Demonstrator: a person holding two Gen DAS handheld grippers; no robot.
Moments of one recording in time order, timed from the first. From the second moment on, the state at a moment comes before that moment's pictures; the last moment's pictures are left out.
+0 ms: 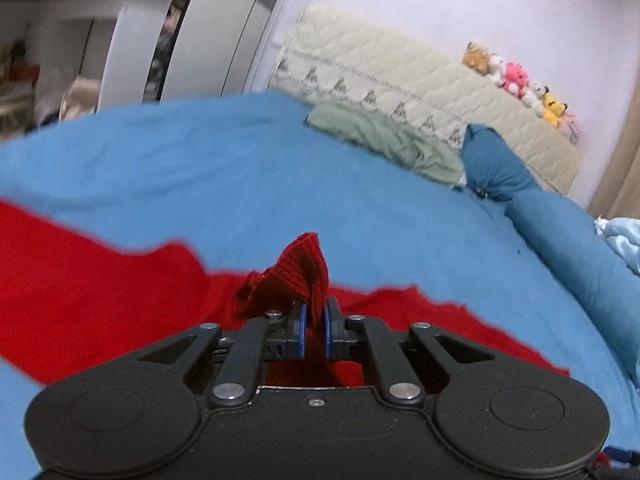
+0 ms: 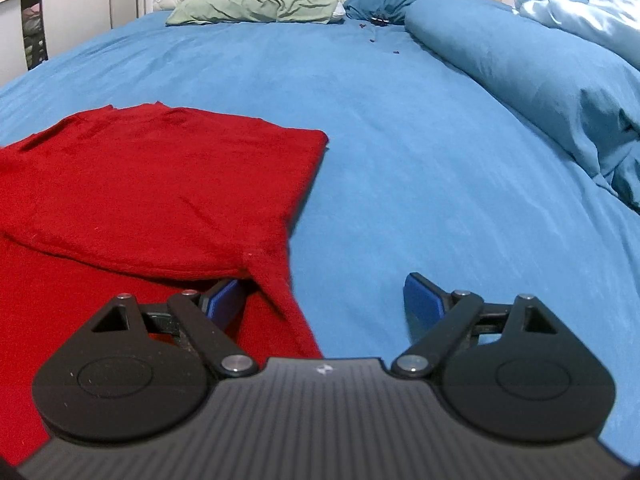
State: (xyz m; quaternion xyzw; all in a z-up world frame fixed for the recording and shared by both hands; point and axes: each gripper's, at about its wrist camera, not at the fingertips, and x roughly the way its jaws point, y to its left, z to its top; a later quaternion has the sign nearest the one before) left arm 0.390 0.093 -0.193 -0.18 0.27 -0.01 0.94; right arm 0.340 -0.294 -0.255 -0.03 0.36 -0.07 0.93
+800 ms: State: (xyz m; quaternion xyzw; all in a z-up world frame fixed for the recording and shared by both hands) left arm 0.385 0.119 -0.205 -0.21 0.34 0.00 0.92; right arm 0.310 -0.309 -0.221 0.03 0.32 -0.04 0.95
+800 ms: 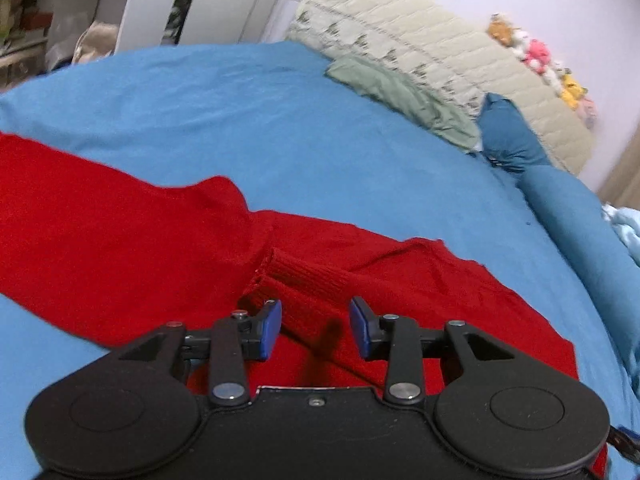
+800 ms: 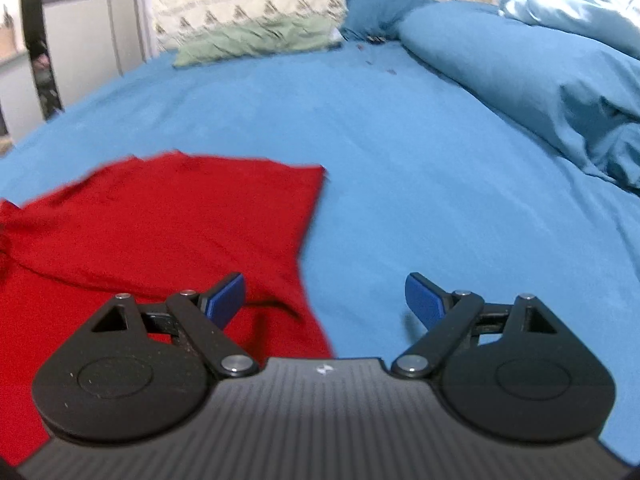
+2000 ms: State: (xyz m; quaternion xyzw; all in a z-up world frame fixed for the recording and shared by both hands) left arm 0.351 0.105 -0.171 -0.14 0.32 -0.01 0.94; right arm 0.341 -0.255 -0.244 -0.01 0.34 0.07 0.94
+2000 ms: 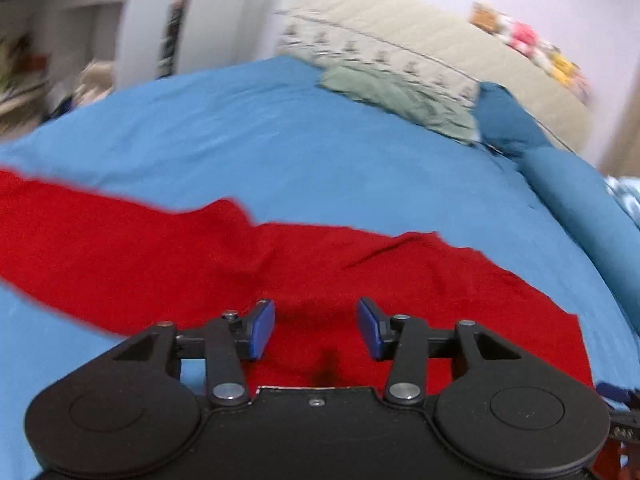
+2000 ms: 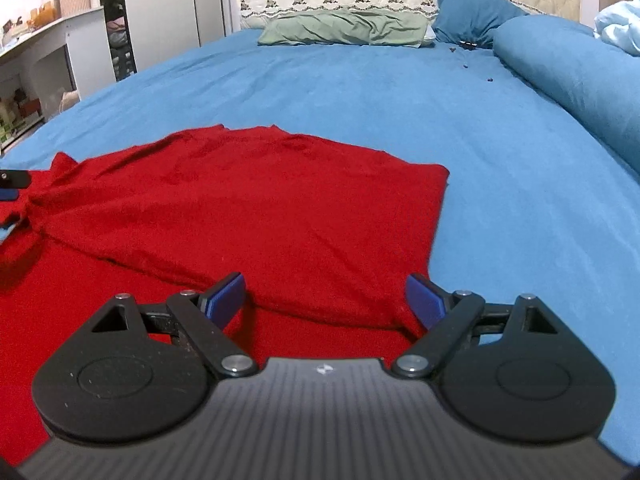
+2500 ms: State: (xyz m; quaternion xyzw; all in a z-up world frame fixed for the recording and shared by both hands) left arm 0.392 0.096 -0.204 -0.13 0.36 -0.03 0.92; right arm 0.350 -0.253 -0.256 0.00 0.35 0.08 0.93
